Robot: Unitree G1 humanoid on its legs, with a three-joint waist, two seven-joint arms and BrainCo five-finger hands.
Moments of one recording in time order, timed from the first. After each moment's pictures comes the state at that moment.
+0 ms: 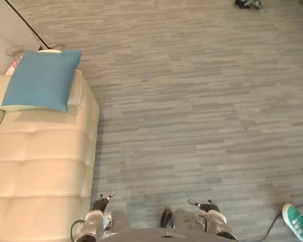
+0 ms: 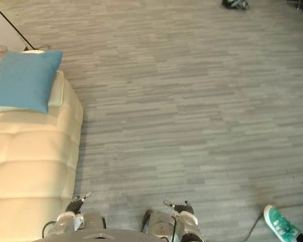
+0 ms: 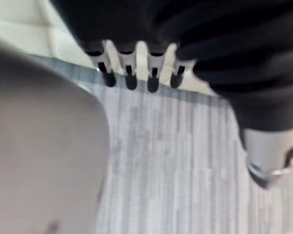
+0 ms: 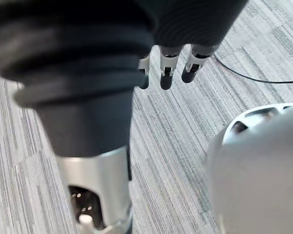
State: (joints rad) left arm 0.01 0.00 0.16 1.00 -0.01 -0.03 0.12; right arm -0.03 -0.05 -0.36 1.00 0.05 0.00 -0.18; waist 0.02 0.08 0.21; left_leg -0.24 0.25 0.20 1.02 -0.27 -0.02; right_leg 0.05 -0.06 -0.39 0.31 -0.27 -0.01
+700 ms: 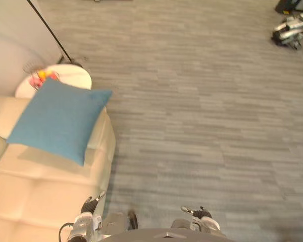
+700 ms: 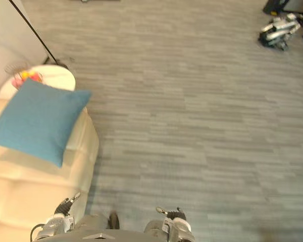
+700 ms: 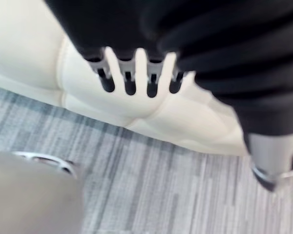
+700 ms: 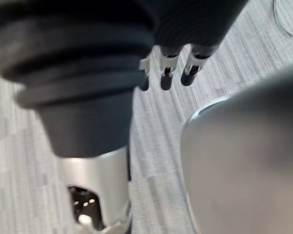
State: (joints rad) left arm 0.04 0.03 0.19 1.04 -0.04 -0.02 0.10; right arm 0.03 -0.03 -0.34 0.98 0.04 -0.02 -0.17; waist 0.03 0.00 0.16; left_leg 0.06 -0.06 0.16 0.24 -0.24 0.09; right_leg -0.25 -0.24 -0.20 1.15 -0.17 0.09
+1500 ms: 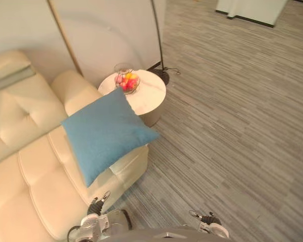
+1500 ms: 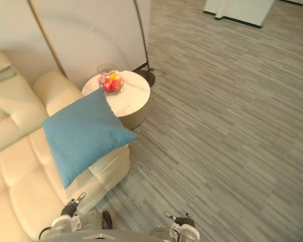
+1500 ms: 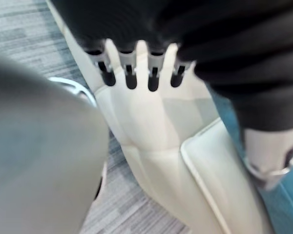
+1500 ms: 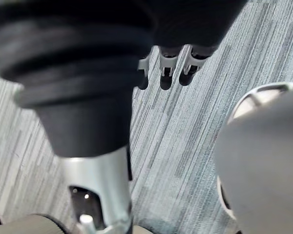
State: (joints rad) left arm 0.04 0.02 0.22 0.99 -0.05 -0.03 0.11; right arm 0.06 -0.01 -0.38 0.98 0.05 0.00 -0.15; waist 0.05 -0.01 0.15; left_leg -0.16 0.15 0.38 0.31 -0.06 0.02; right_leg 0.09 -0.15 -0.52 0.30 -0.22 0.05
